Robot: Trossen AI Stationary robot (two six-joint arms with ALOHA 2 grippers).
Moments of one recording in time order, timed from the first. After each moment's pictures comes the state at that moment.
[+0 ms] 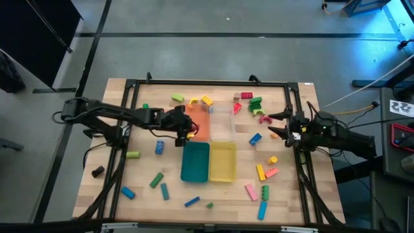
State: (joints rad) left arm 0.07 1.37 0.81 -0.22 -0.21 0.16; right arm -0.15 0.02 0.28 -0.21 -0.05 0.11
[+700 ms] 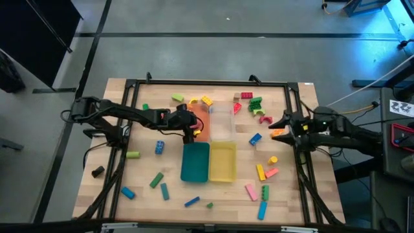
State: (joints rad) left arm 0.10 1.50 0.80 -0.08 -0.30 0.04; right arm -0.15 0.21 0.47 -0.46 -0.31 0.30
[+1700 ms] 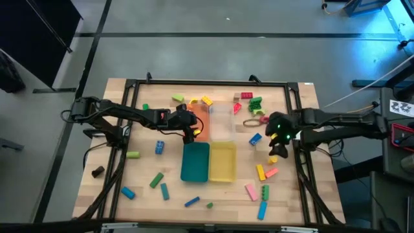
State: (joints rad) left arm 0.10 1.50 0.80 -0.09 -0.30 0.02; right arm -0.06 0.89 0.70 -0.98 -0.42 0.31
